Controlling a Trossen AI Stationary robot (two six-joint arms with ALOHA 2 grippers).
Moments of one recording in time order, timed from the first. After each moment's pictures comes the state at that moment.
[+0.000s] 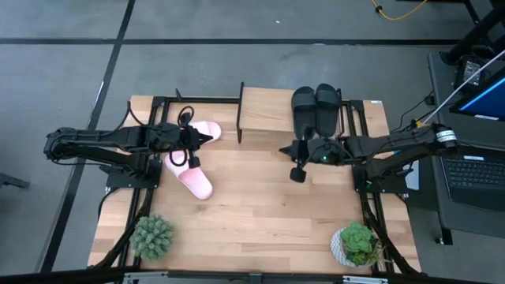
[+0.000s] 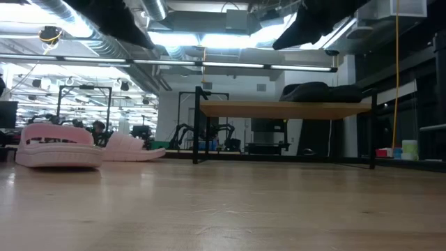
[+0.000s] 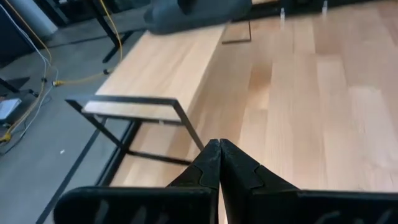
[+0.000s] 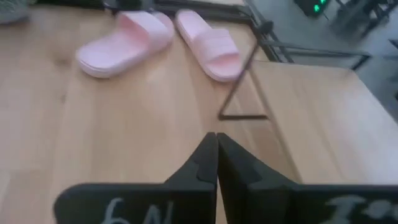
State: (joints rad) left arm 0.06 0.80 0.72 -0.40 -0.36 0.14; right arm 0.10 1.21 0.91 -0.26 0.39 -0.01
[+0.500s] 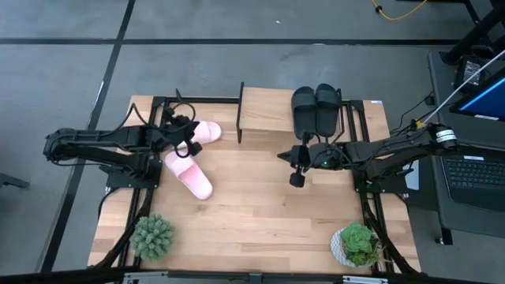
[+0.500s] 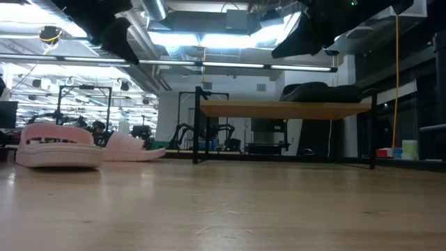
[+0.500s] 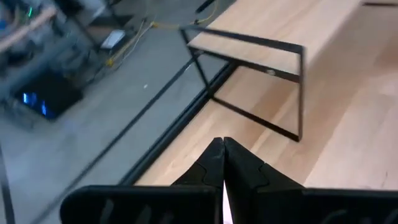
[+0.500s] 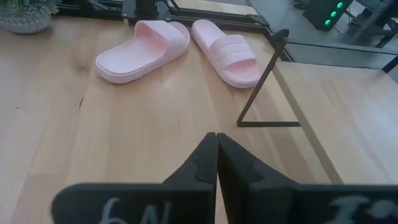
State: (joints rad) left arm 0.07 0.80 0.72 -0.57 -0.74 -0.14; right arm 0.12 1.21 0.77 -0.05 0.36 -0.01
